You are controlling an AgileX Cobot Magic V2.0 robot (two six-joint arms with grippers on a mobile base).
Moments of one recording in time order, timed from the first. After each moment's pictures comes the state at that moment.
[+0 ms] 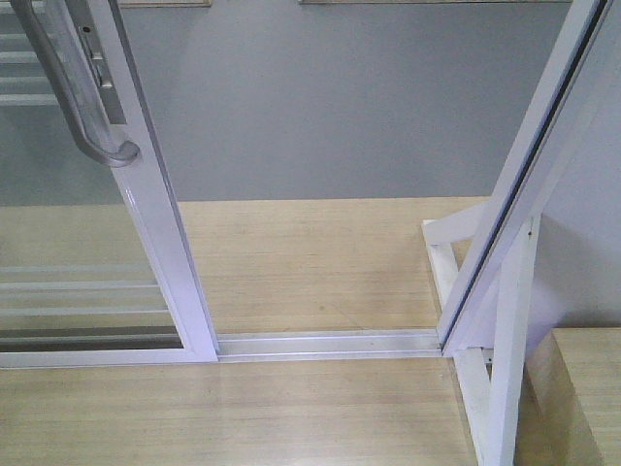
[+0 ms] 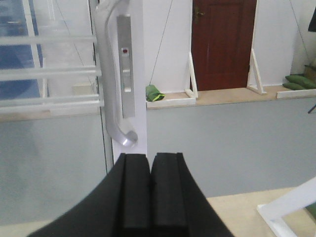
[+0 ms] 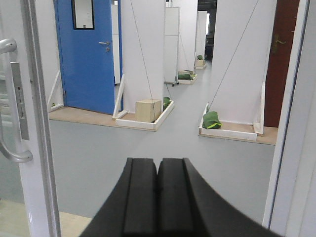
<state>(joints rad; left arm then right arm) -0.09 -0.01 0.00 -0.11 0.13 0.13 0.27 0.12 -0.34 0.09 0.25 -0.10</state>
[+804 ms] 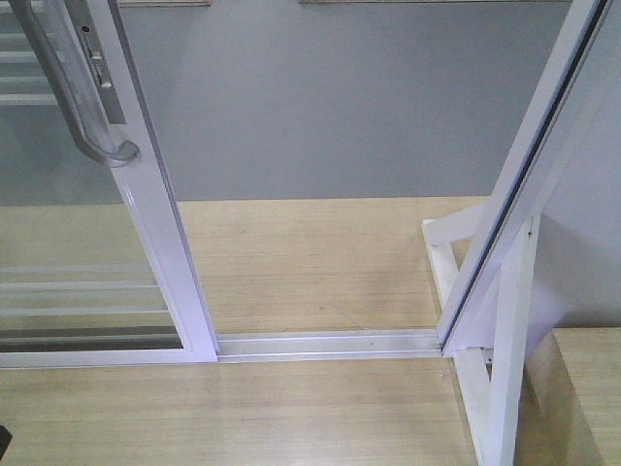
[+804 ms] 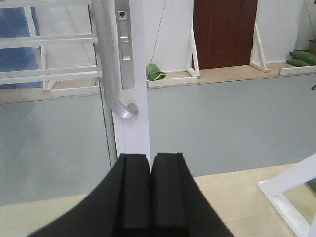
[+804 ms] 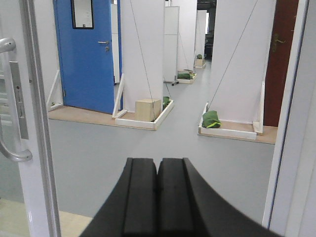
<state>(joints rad) -0.09 -0.01 0.03 -0.09 0.15 0.13 0.27 0.12 -0.34 0.09 0.25 -0.10</state>
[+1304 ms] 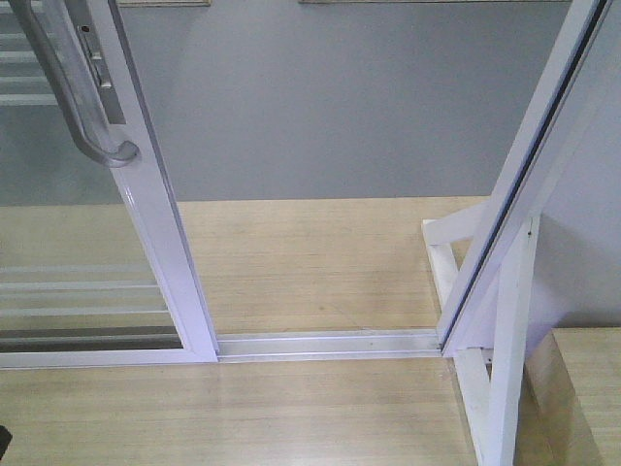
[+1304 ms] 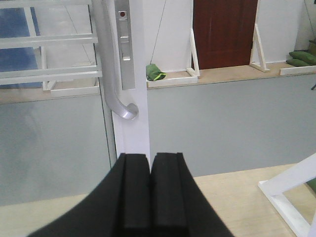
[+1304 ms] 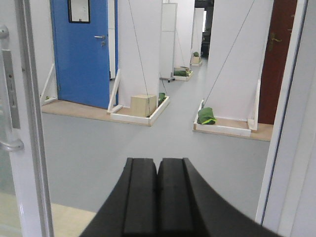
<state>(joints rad) -0.09 -0.01 0.03 -0.09 0.15 0.13 0.27 0.12 -0.24 0.05 0.17 -0.09</state>
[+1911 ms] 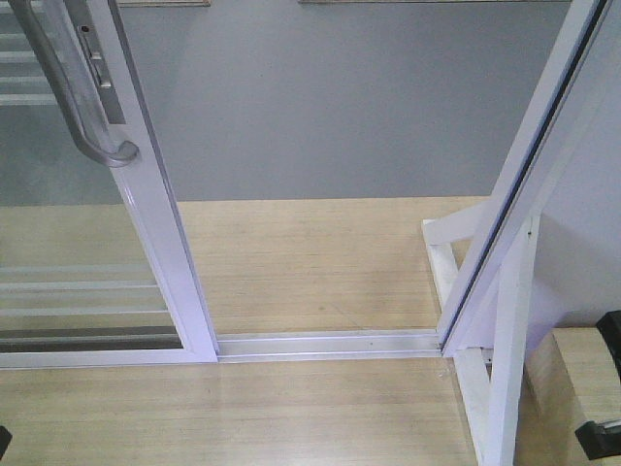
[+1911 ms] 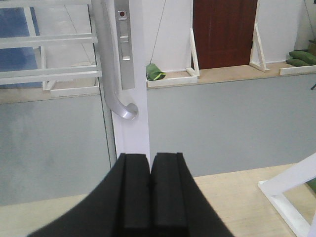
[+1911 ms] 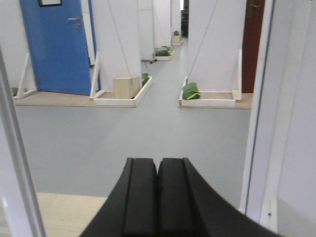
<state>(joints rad) -0.09 -0.01 0.03 -0.09 0.15 0.13 0.17 -0.01 0.03 0.01 0.09 0.02</state>
